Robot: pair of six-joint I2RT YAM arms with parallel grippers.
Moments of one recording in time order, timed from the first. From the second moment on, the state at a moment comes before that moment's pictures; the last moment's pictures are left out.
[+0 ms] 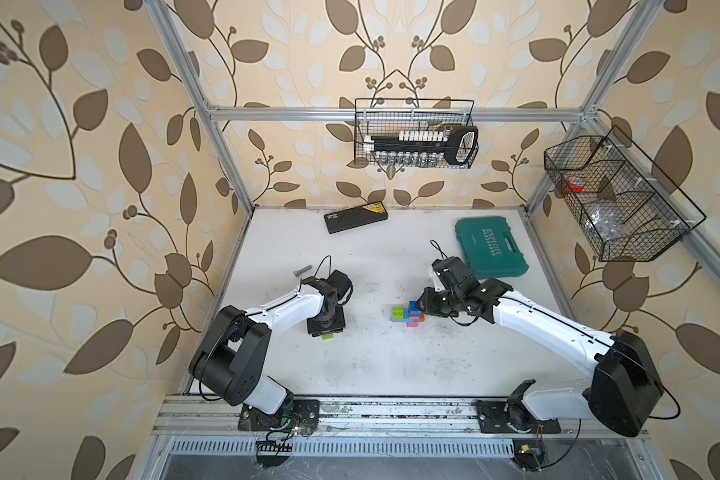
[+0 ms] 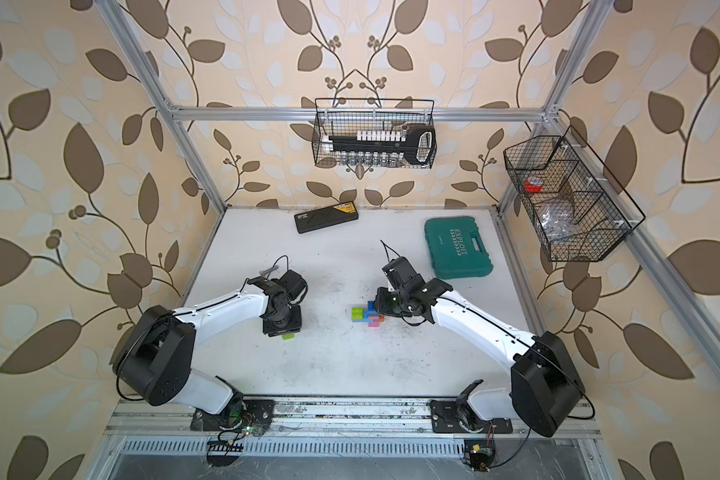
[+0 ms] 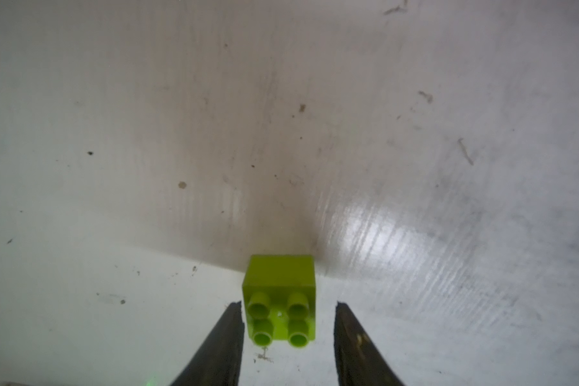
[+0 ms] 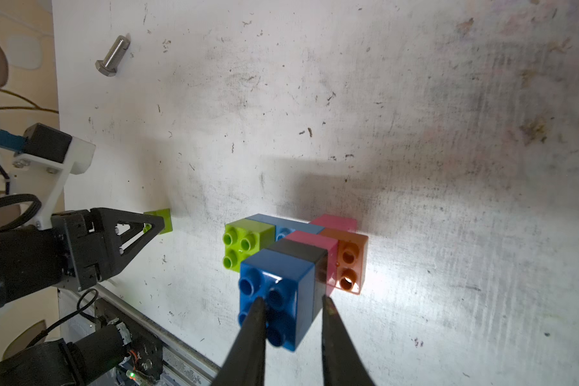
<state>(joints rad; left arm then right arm) -0.48 1.50 0.85 -0.85 -0.06 -0.73 0.62 1.36 0.95 -0.58 -0.12 0.73</state>
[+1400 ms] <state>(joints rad) -0.51 1.53 0.83 -0.82 -0.08 -0.74 0.62 1.36 0.95 -0.58 -0.12 0.73</state>
